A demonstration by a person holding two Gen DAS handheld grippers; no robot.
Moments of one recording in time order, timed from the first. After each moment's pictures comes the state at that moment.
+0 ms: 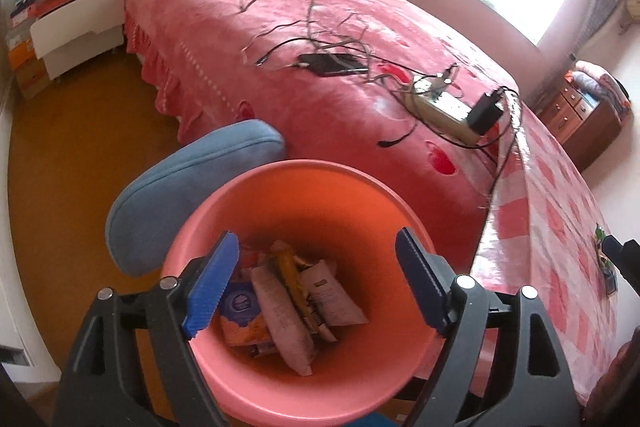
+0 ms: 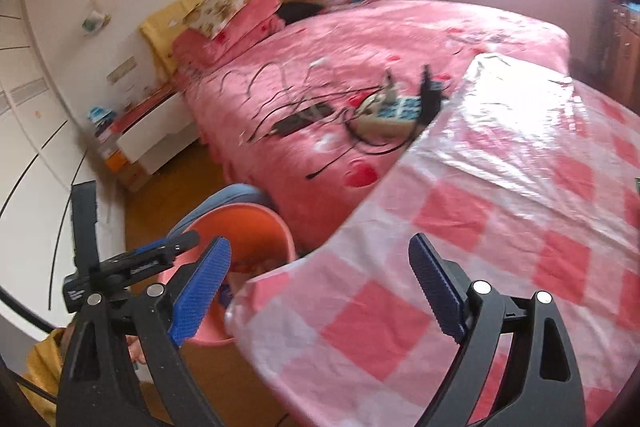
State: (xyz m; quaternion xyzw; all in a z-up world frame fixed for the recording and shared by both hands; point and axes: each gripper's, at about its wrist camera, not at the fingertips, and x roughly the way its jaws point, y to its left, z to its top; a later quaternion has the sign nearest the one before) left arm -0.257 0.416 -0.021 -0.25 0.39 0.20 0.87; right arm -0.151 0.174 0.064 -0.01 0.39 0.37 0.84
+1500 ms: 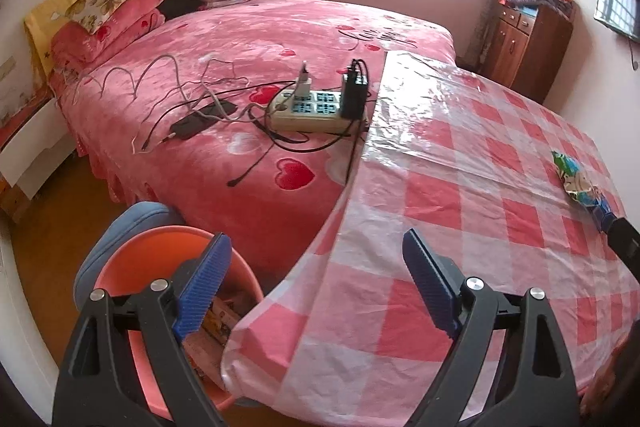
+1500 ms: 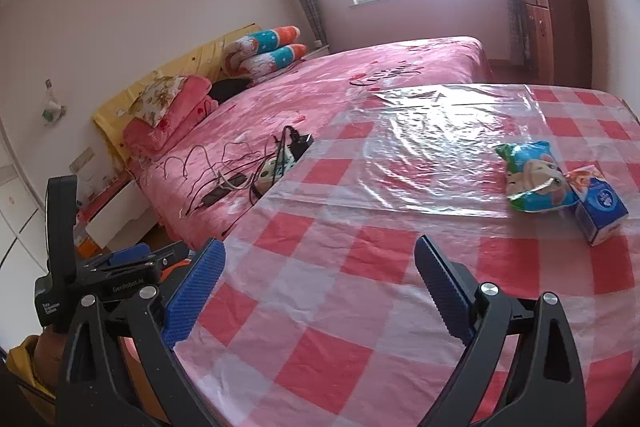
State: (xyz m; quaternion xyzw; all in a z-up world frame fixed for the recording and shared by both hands) left arm -0.174 0.251 0.043 -0.08 0.39 0.12 0.91; right arm -0.144 0.012 0.063 0.11 0.32 0.27 0.90
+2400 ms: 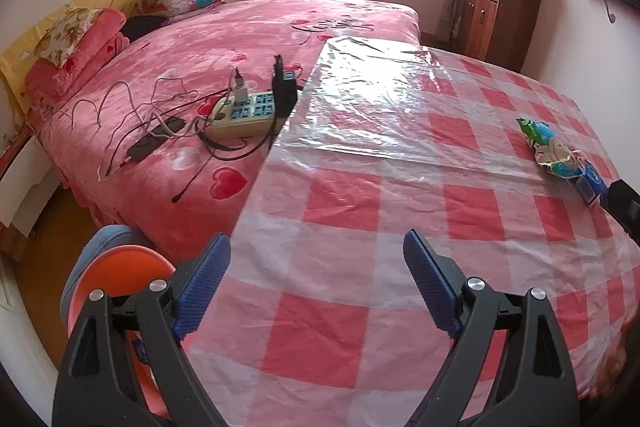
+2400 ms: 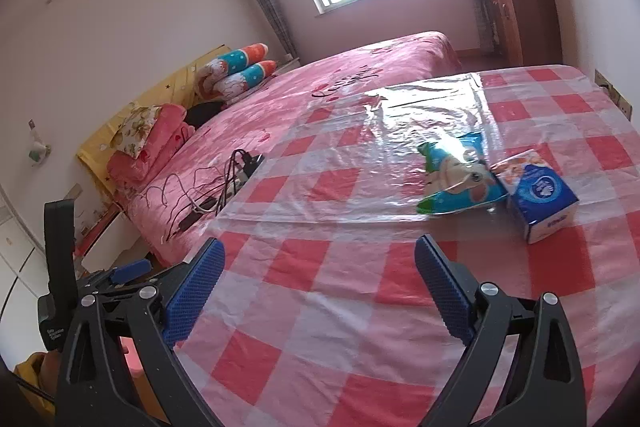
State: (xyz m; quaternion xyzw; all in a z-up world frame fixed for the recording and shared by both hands) left arm -0.145 0.175 0.041 -0.03 0.41 0.08 0.91; right arm -0.129 -0.063 0.053 0.15 0.32 0.23 0.91
